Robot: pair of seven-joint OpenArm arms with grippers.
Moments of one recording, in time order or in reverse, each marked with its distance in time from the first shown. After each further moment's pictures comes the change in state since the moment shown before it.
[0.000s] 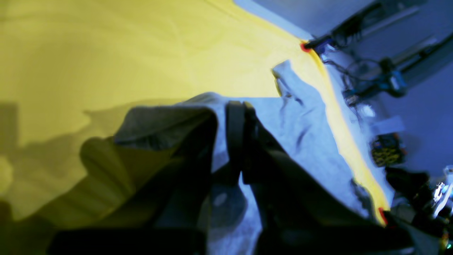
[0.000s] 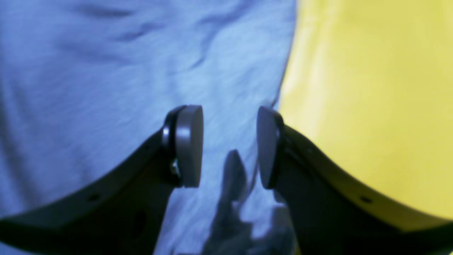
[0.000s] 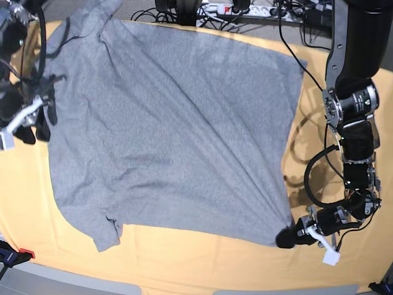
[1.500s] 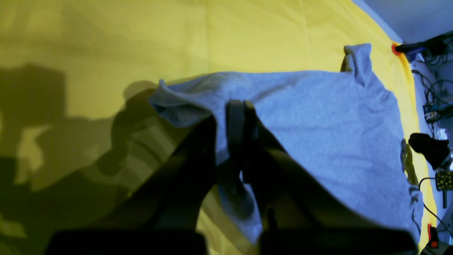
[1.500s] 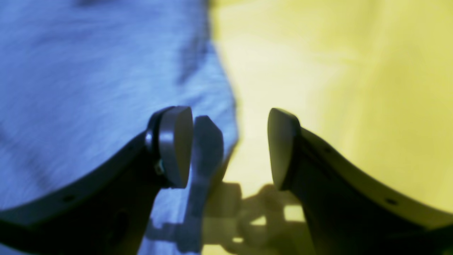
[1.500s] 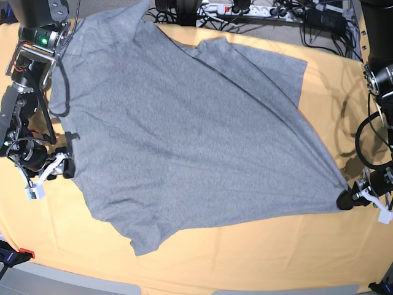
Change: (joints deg) left arm 8.8 -16.3 0.3 0.0 -3.5 1.0 -1.5; right arm 25.6 1.6 -16.0 -38.3 -20.5 -3.2 13.4
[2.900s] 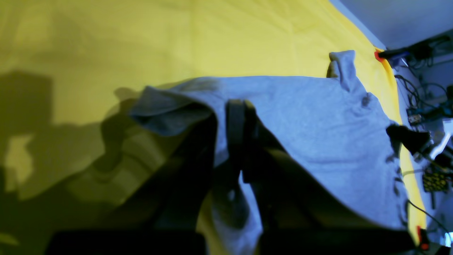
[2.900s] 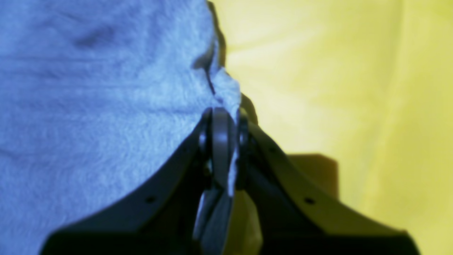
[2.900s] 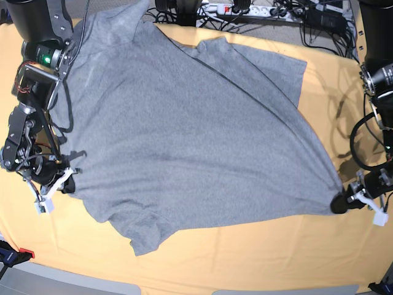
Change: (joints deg) left arm 0.1 2.5 0.0 0.0 -2.0 -0.8 -1.1; right arm 8.5 -2.6 0.1 -11.5 -11.4 -0.5 9.2
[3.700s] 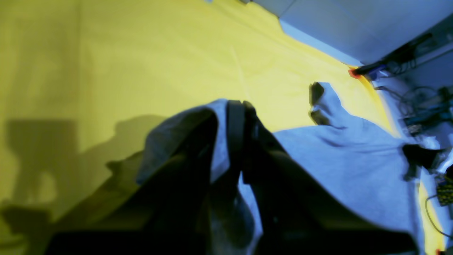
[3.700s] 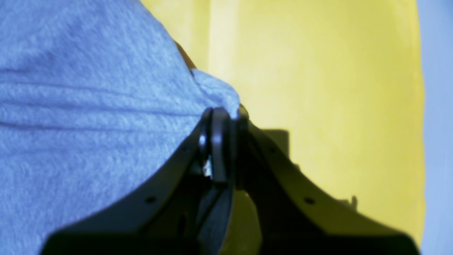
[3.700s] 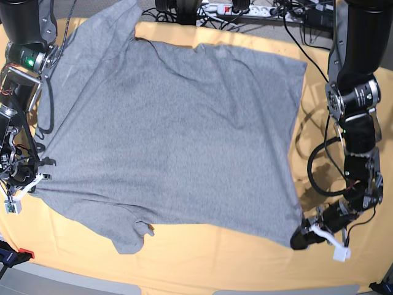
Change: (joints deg) left arm -7.2 13.0 0.0 0.0 17.8 -0.2 -15.5; right arm 0.7 6.3 0.0 -0.2 -6.7 -11.4 1.4
